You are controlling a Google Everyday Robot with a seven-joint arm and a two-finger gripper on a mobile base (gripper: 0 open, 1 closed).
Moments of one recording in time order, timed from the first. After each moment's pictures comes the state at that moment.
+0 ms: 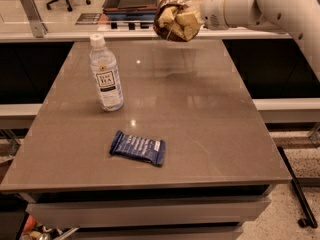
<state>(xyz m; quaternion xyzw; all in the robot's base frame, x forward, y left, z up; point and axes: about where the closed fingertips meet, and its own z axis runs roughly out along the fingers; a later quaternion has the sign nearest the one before) 0.749 -0.074 0.998 -0.45 0.66 0.13 0.58</state>
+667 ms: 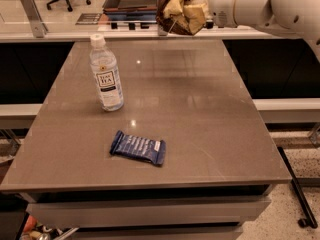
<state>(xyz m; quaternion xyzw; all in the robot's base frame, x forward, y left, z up) 0.734 -0.087 1.028 -0.44 0.63 0.12 0.63</state>
